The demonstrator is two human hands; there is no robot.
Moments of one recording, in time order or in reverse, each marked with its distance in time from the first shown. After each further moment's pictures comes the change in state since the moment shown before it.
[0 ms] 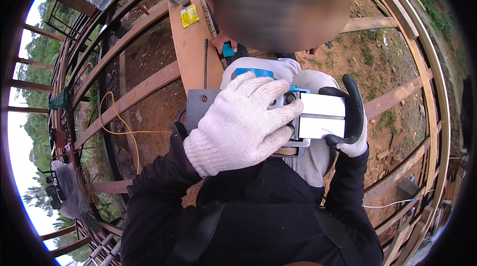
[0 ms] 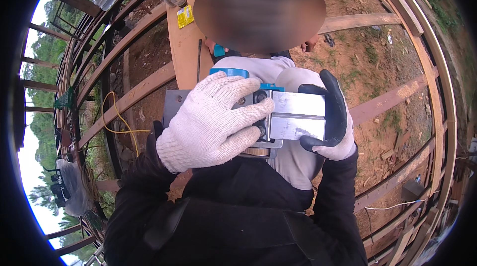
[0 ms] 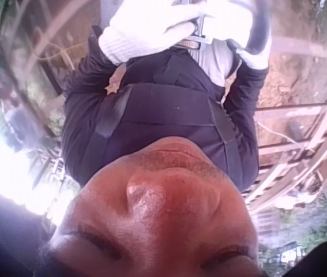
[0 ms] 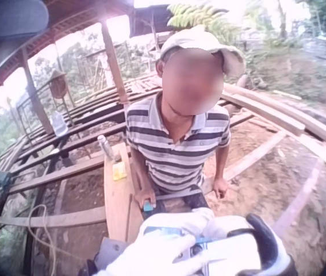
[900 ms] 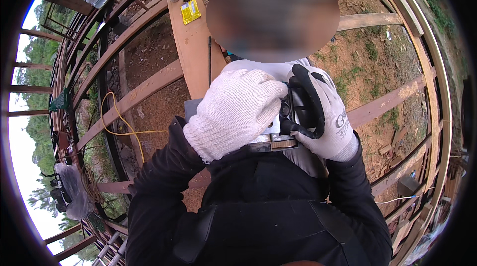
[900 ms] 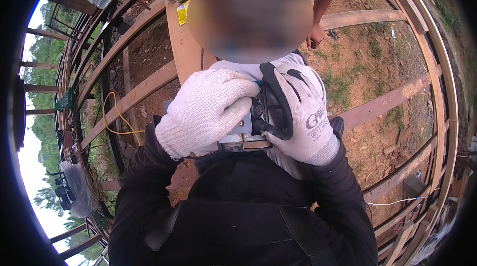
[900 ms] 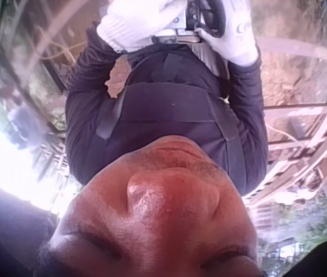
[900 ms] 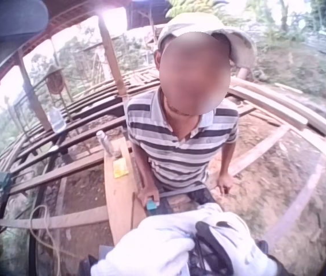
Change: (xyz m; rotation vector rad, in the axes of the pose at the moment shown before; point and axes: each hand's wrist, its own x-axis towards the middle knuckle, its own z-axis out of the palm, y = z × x) left_hand 0.007 -0.058 -0.007 -0.032 -0.047 -0.127; right_hand 0.077 -0.038 0.063 -0.808 -0.246 -0.166
